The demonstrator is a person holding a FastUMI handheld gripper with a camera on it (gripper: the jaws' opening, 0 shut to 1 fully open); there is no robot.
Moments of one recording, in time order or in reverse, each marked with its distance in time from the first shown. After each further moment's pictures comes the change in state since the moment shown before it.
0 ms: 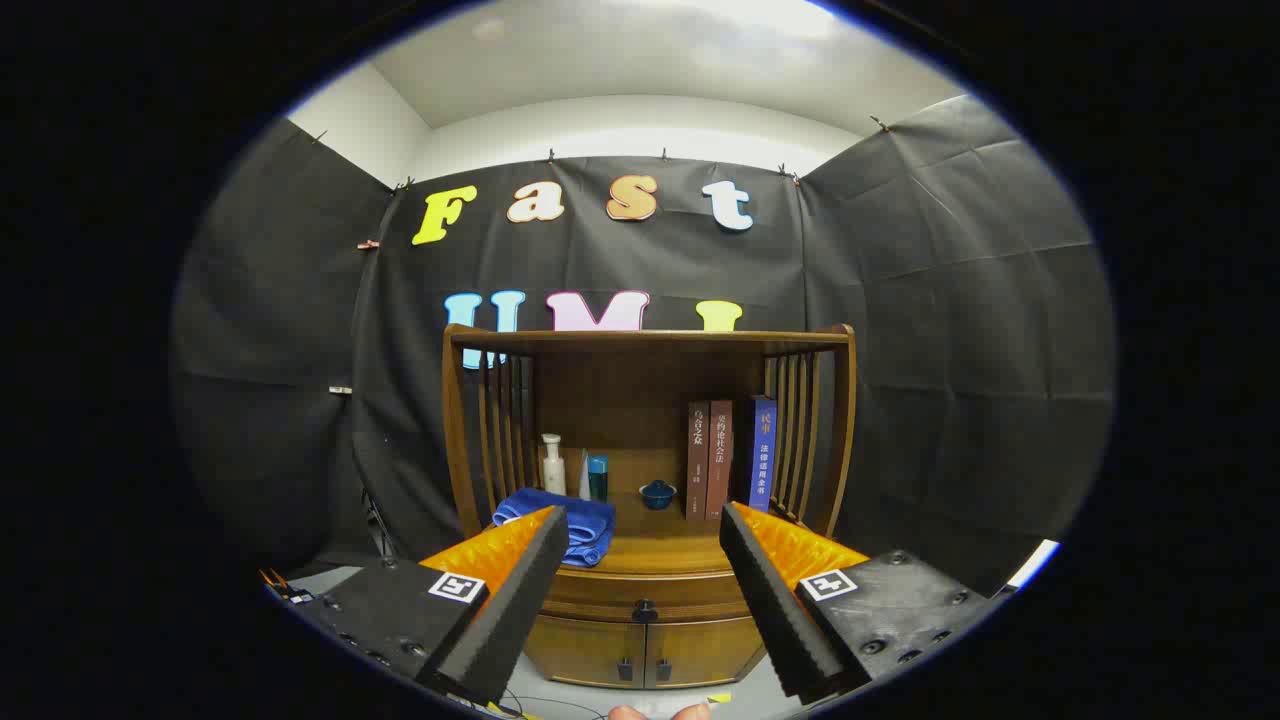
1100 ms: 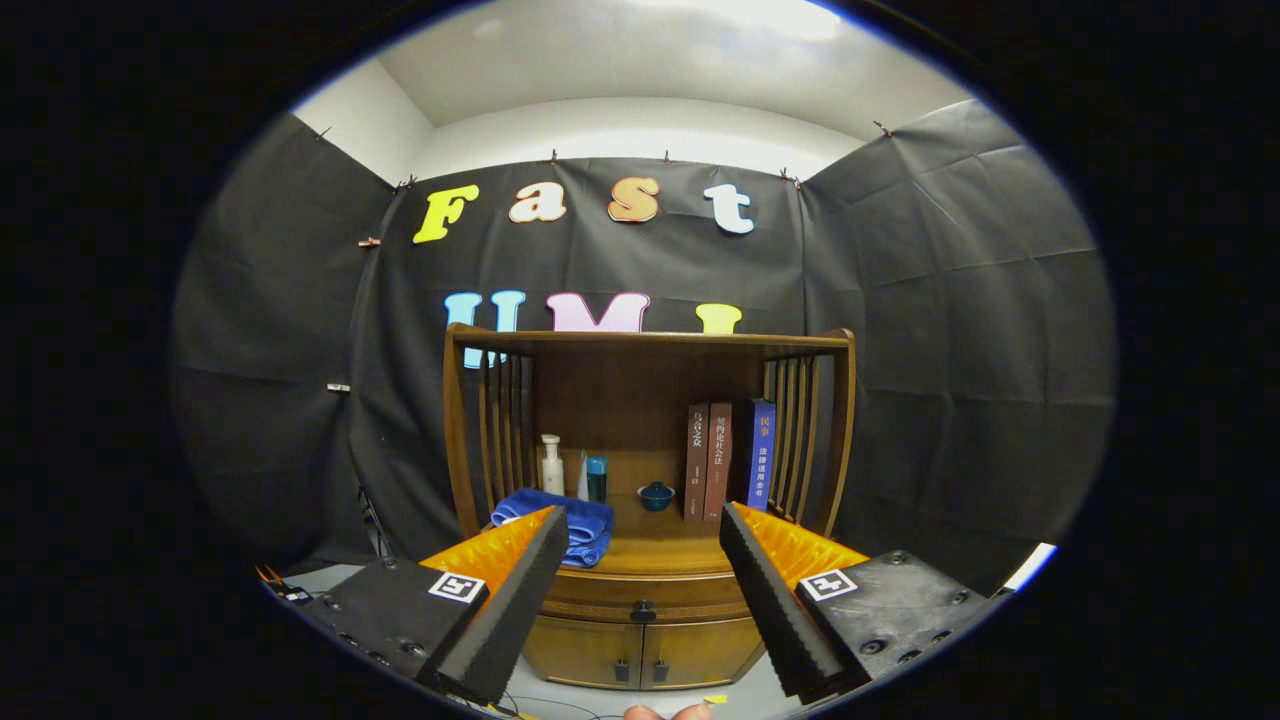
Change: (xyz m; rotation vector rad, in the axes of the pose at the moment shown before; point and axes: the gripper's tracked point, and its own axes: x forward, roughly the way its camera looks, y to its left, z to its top) arm 0.001 0.003 0.000 -0.005 -0.011 -0.008
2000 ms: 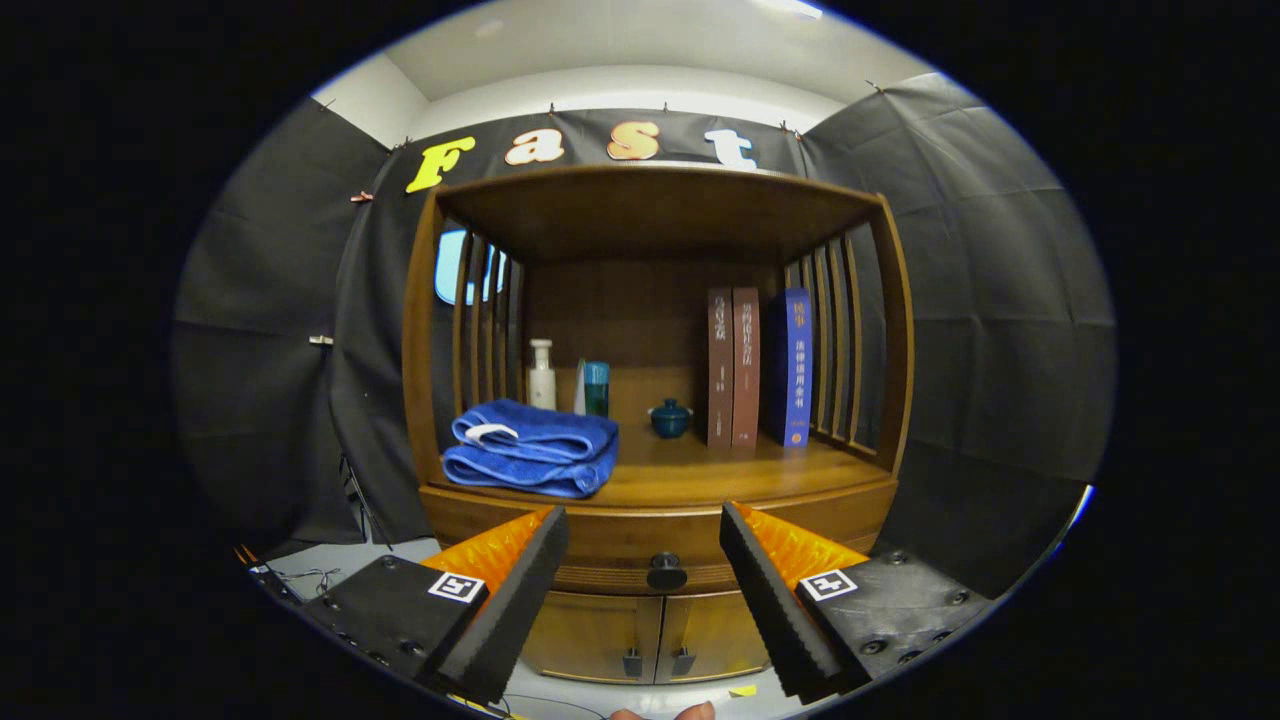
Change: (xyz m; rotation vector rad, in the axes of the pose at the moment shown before) arm 0.094 0.013 -0.198 0.015 0.116 -0.012
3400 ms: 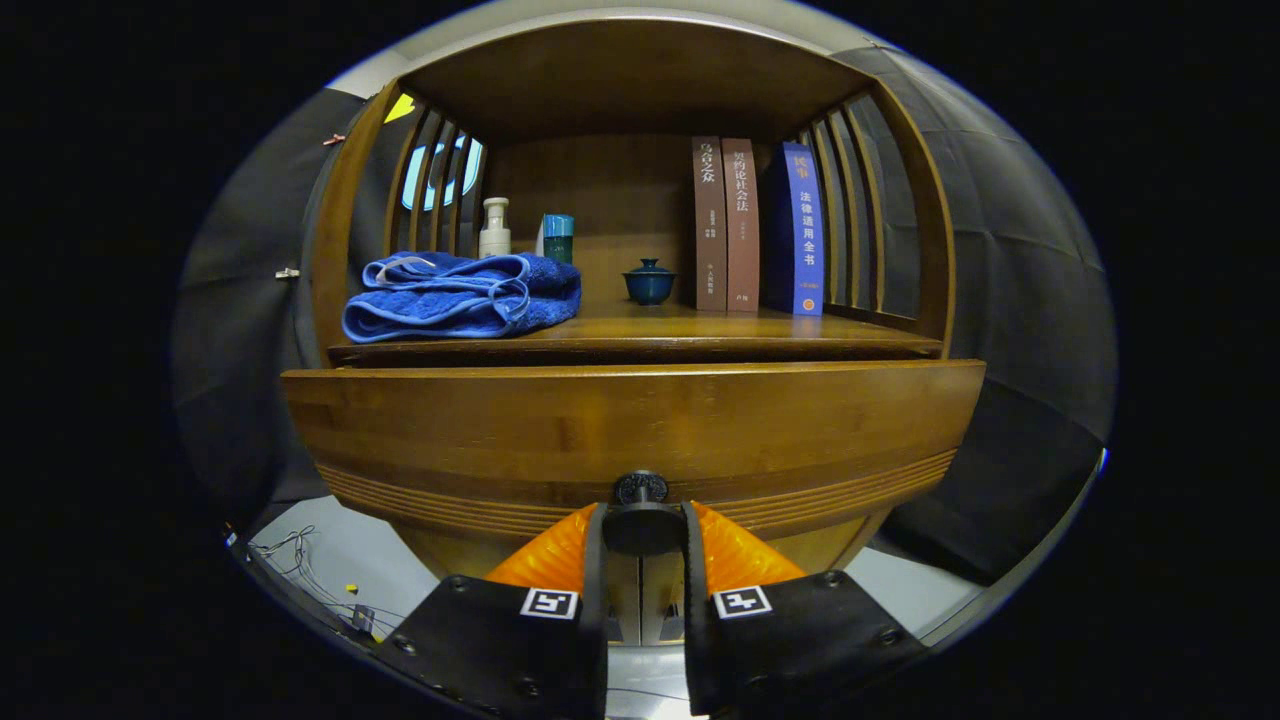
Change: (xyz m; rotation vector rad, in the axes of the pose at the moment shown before) arm 0.034 -0.021 -0.134 0.000 0.219 -0.038
